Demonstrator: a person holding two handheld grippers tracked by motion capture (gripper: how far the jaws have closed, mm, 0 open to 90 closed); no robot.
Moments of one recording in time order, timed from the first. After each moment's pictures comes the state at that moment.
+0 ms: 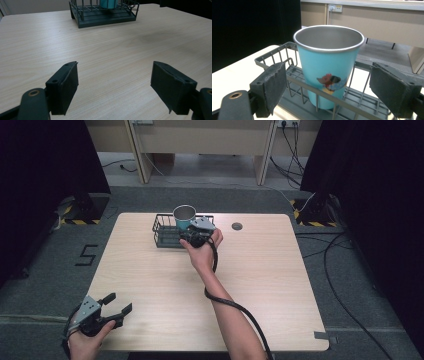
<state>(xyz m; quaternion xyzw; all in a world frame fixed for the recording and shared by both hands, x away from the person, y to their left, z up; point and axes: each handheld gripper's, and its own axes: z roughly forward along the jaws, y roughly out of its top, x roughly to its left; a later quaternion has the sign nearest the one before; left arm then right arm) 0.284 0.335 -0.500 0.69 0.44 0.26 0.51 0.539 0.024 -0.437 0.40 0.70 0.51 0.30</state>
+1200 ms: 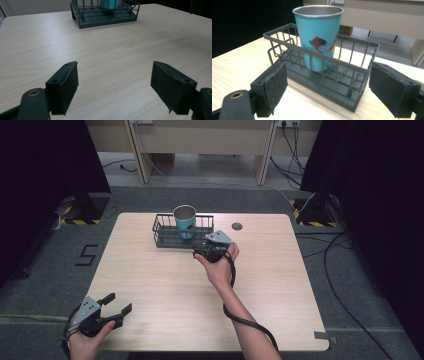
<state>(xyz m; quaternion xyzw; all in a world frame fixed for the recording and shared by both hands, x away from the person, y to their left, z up) 0.283 0.335 -0.499 0.69 0.44 0.27 0.50 0.489 -0.028 -0.443 0.40 0.71 0.50 0.28</state>
